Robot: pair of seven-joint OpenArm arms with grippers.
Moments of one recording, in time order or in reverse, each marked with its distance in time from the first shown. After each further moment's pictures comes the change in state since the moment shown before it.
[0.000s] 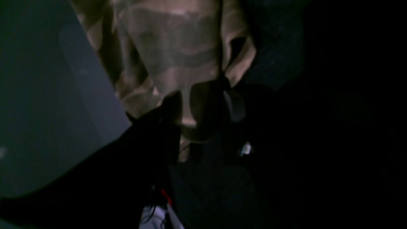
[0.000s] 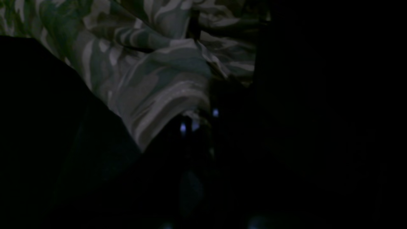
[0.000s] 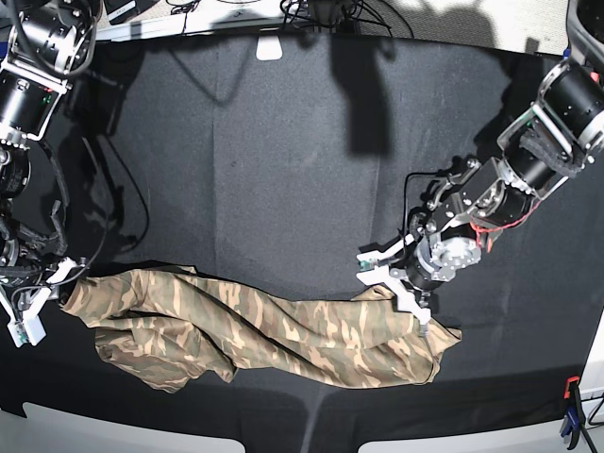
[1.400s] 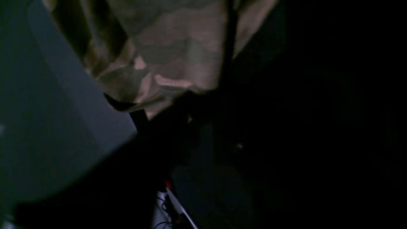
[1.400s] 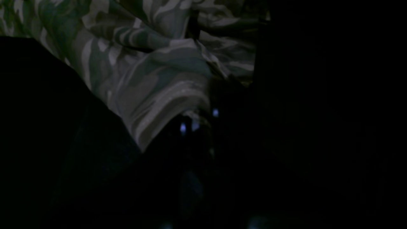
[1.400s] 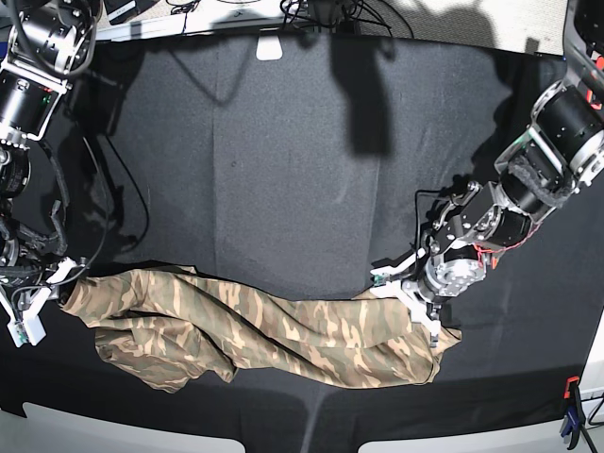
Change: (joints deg) left arm -4.9 2.9 3.1 -11.9 -2.2 -0.6 0.4; right arm 0.0 0.0 0.0 0.0 0.0 0.0 0.0
